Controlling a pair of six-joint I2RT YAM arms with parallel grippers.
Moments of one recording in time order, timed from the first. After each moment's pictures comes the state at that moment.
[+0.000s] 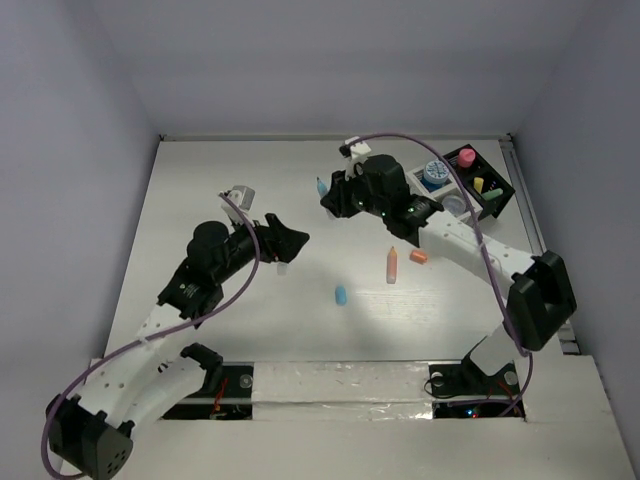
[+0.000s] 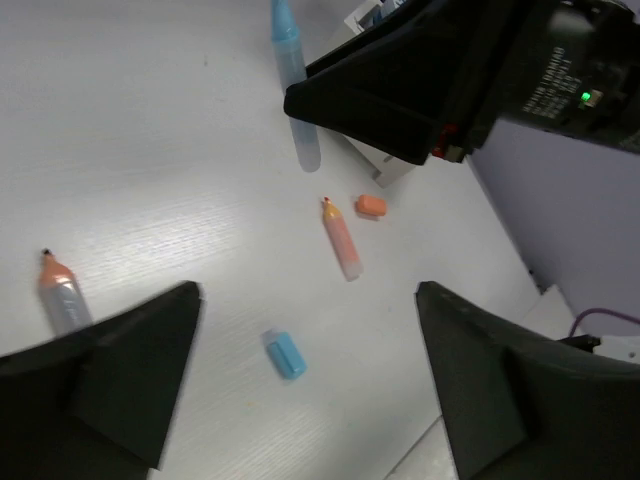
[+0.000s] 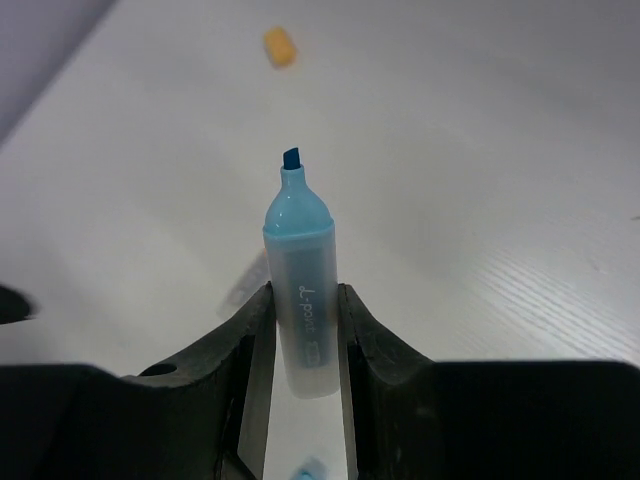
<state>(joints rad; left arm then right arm) -0.49 0.77 0.66 -0.07 0.21 -0.53 0.69 1.61 1.31 -0.12 -0.11 0.20</state>
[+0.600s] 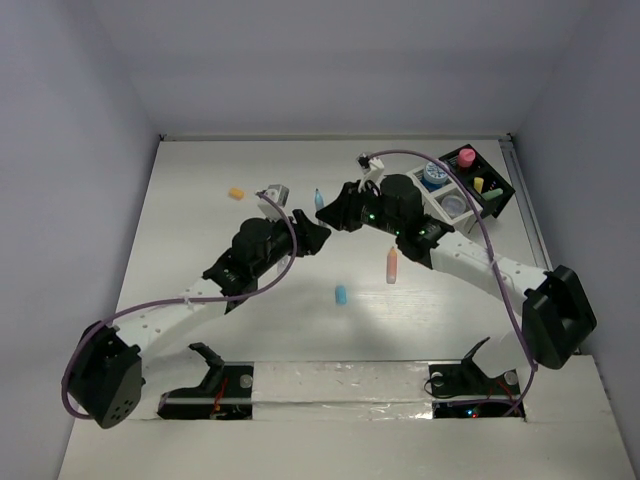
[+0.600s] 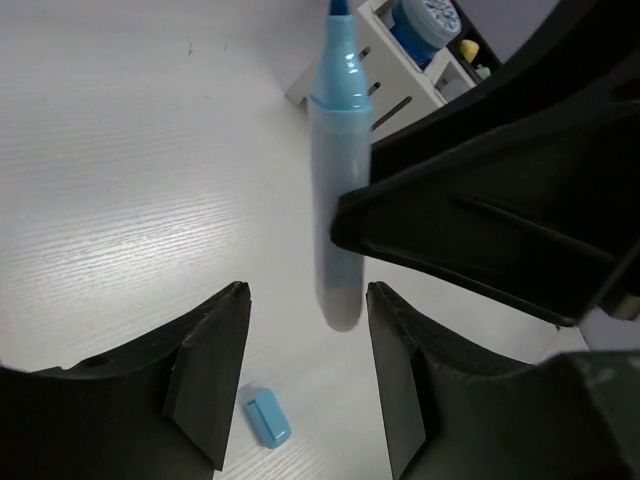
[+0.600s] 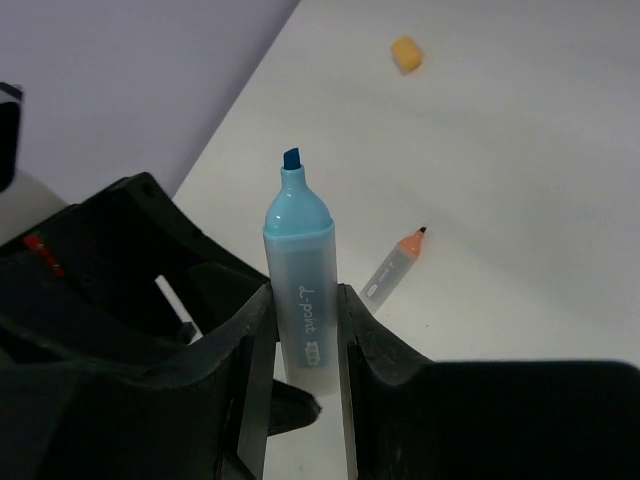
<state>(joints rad) -0.67 1.09 0.62 0.30 0.04 -0.64 0.69 1.46 1.05 0.20 -0.27 0.55</state>
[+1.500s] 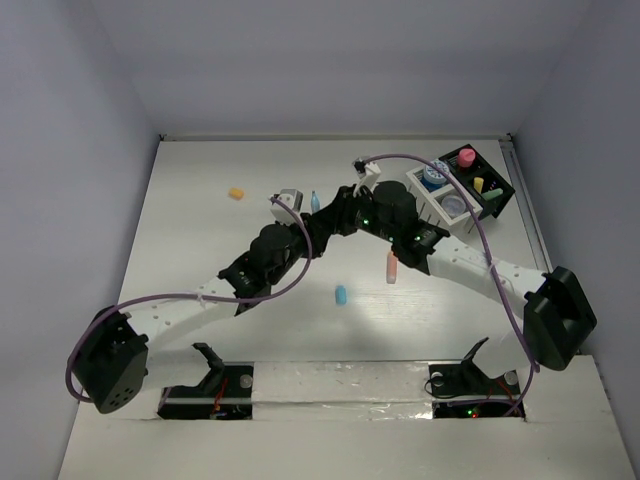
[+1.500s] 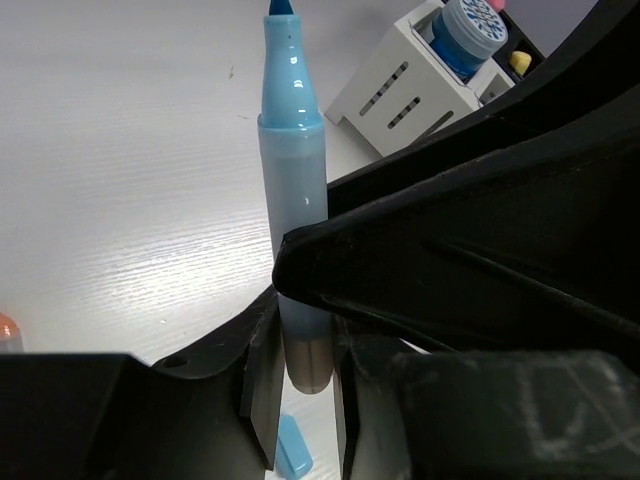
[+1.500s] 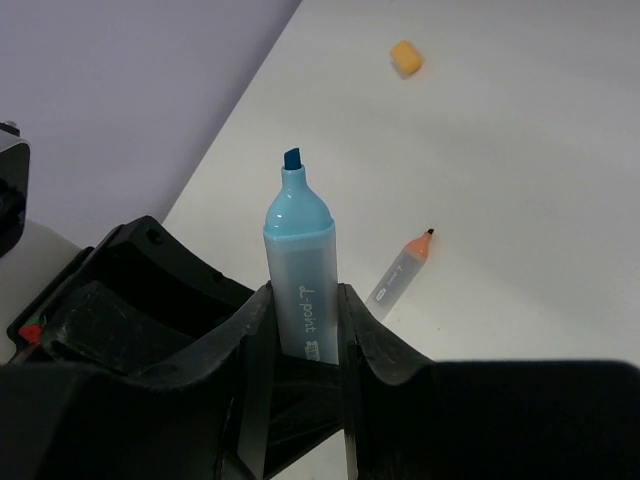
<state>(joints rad) -0.80 1.18 0.64 0.34 -0.21 -0.57 0.75 1.45 1.03 0.22 -0.17 0.58</state>
